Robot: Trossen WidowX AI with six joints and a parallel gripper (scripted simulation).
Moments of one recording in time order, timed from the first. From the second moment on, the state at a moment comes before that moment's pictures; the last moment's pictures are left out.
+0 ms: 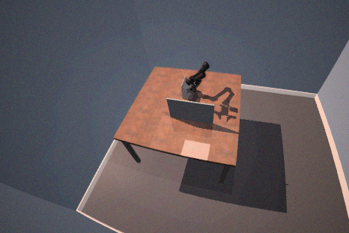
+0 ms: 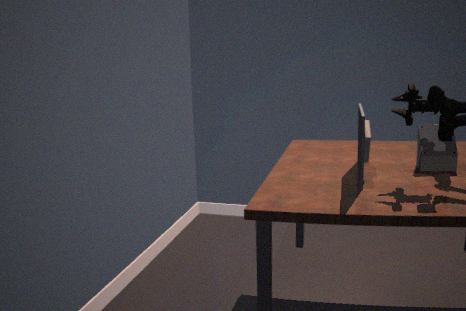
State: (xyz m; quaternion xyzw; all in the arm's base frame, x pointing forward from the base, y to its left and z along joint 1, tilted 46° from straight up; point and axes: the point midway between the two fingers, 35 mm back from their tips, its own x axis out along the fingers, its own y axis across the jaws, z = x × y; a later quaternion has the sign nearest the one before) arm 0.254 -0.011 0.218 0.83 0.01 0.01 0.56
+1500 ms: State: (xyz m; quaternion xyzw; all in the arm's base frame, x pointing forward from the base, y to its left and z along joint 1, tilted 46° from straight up) arm 0.255 0.036 0.186 0.87 0.01 0.02 0.50
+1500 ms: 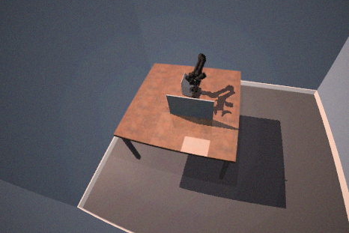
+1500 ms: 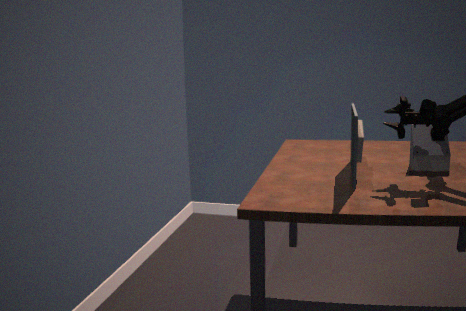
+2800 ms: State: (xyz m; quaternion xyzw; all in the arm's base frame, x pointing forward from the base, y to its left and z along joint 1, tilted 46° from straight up) arm 0.323 0.079 0.142 0.87 0.02 0.01 0.50
